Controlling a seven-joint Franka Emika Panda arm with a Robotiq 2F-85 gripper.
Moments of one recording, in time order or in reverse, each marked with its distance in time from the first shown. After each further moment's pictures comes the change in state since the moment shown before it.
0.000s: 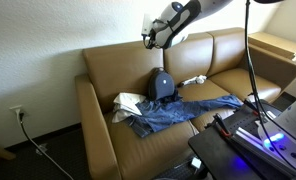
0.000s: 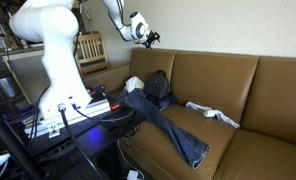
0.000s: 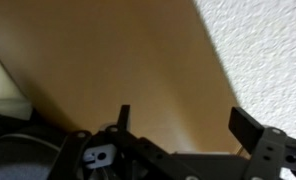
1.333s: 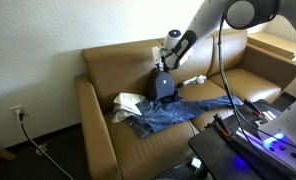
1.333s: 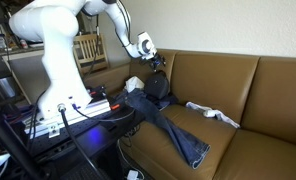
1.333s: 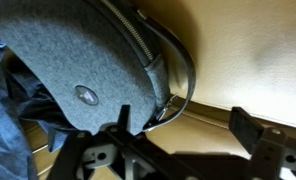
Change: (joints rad) arm 0.003 0.220 -0.108 0.006 -0.121 -0.179 -0.050
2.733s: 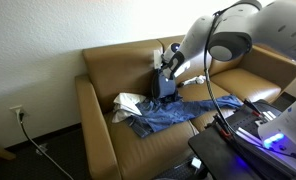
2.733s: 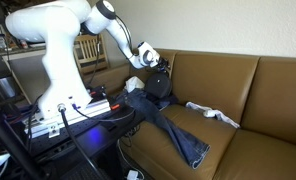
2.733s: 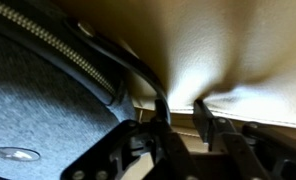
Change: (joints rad) arm 0.139 0.289 -0.200 0.148 0.361 0.284 -0.084
